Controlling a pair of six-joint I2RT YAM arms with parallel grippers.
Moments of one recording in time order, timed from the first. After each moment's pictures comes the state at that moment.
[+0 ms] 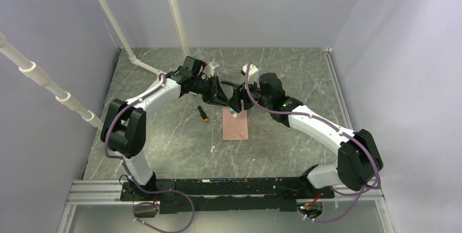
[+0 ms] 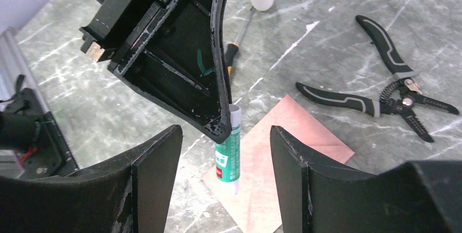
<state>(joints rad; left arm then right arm) -0.45 1.76 1.31 -0.41 0.79 -0.64 0.62 1.38 0.92 0.04 -0.31 0.17</state>
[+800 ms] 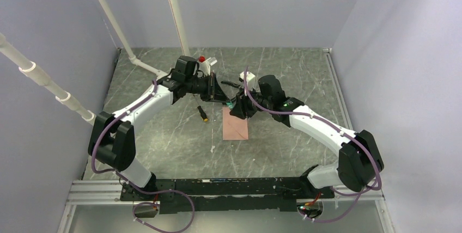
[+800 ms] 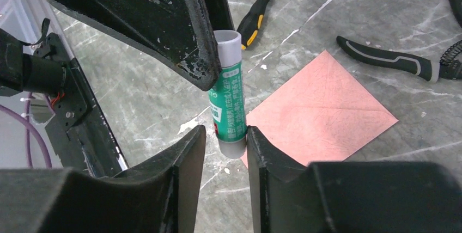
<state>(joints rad) -0.46 1.58 1.19 -0.26 0.78 -0.56 0.62 1.35 0.92 -0.13 -0.47 0.15</state>
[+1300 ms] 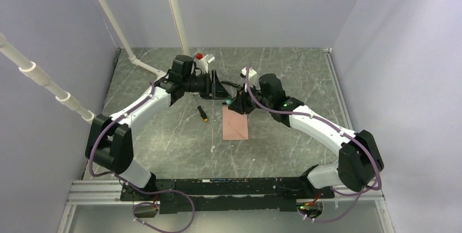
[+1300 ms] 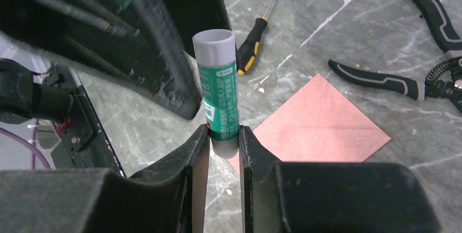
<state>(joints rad) -0.44 1.56 1.17 -0.17 0.79 -0.58 0.62 1.36 0.92 -0.06 -0.43 0.20</state>
